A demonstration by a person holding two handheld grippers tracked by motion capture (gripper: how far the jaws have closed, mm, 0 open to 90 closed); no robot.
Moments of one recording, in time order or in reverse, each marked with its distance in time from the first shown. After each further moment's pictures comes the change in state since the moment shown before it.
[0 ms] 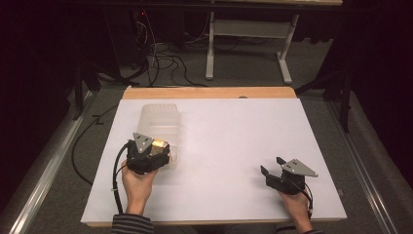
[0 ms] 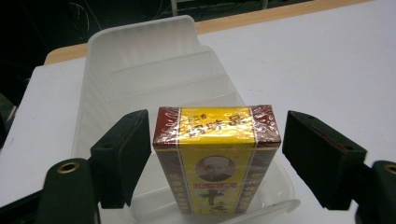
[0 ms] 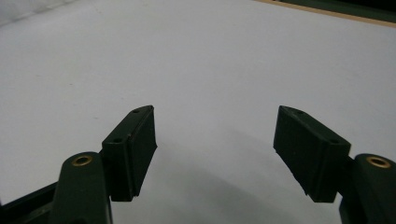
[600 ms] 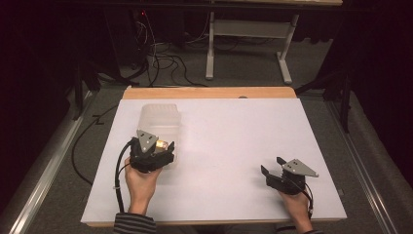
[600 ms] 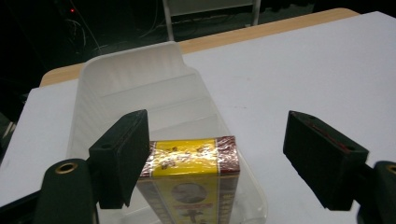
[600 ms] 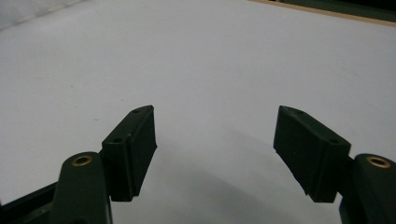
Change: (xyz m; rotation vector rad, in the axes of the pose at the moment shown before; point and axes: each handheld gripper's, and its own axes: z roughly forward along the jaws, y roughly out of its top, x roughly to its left) left arm -0.014 0.014 -0.008 -0.040 -0.016 0.028; right arm -0.001 0.000 0.000 -0.008 0.003 0.009
